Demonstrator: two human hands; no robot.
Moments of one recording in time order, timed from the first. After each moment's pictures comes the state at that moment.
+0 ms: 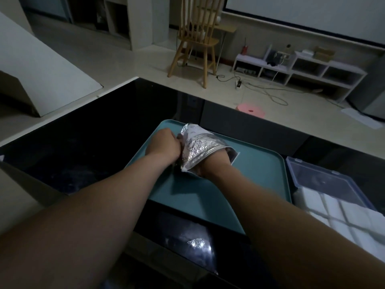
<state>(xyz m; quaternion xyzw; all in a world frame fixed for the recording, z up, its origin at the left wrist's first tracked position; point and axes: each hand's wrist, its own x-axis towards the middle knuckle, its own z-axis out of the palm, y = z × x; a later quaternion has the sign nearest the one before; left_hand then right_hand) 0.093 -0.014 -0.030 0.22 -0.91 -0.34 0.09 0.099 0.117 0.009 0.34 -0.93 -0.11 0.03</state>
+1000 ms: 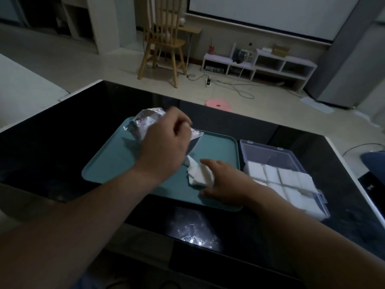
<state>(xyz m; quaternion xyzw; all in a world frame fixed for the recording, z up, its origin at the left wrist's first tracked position) 0.202 0.105 0.054 -0.06 -0.82 -0.48 0.30 0.175 0.304 0.001 0.21 -0.96 0.09 -0.13</state>
